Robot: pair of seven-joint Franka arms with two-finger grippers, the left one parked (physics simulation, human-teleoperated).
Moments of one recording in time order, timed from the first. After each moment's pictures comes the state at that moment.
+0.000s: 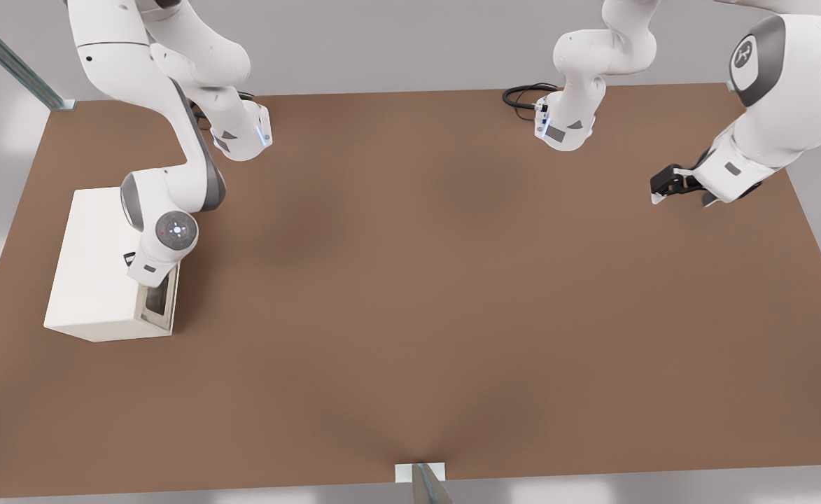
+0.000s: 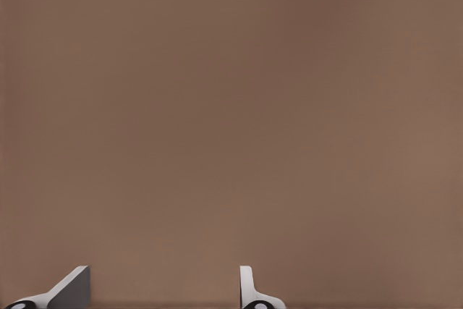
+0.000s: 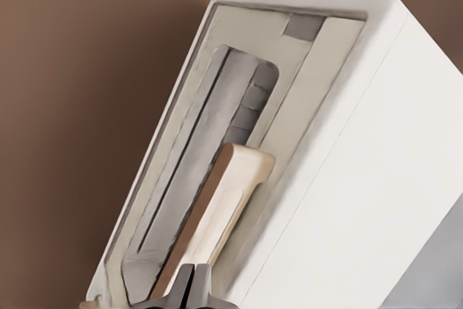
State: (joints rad) arm -0.04 0.09 0.12 -2.19 -0.66 1.91 -0.01
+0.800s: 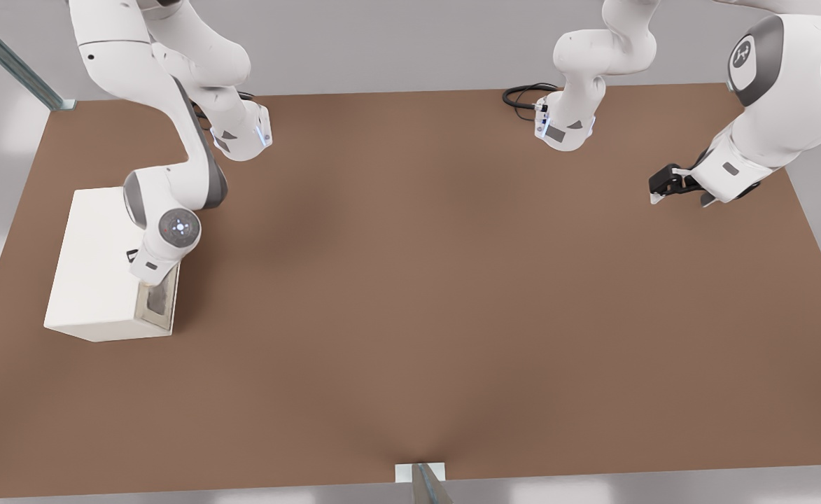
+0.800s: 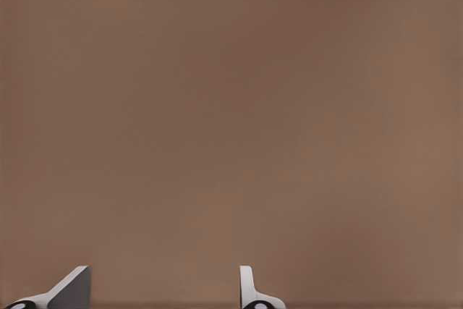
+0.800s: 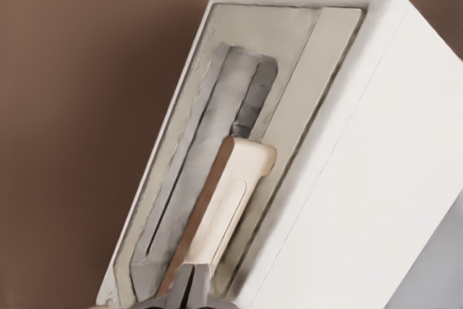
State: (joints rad) arm -0.01 0.08 0.13 -2.19 -0.64 1.91 0.04
